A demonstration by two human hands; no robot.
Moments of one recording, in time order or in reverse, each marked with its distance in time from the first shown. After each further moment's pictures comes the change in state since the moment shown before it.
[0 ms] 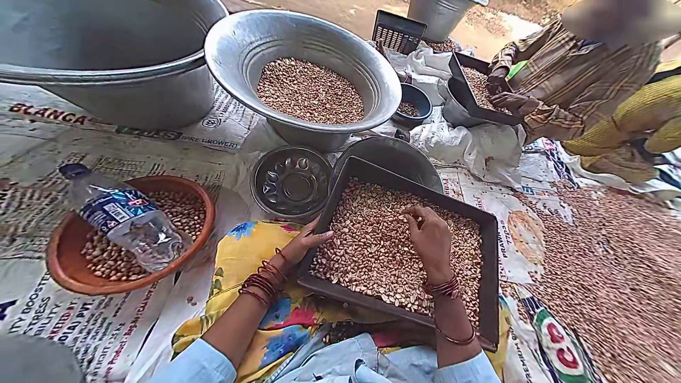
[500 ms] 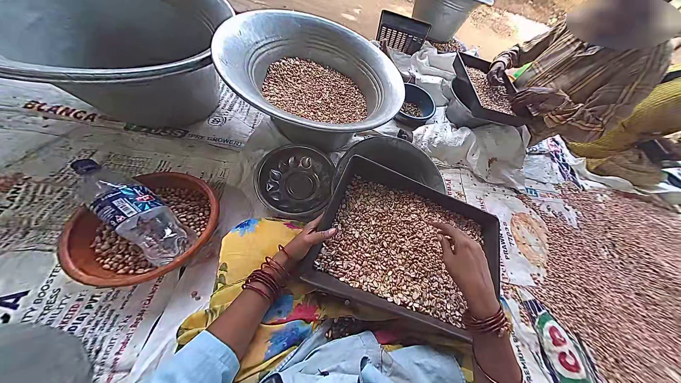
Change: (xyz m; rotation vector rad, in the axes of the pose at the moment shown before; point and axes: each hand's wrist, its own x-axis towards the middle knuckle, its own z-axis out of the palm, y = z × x) left_hand 0.001 0.001 0.002 -0.020 -0.003 -0.009; right_hand -0.030 0.032 -0.054 -0.125 -0.175 0.078
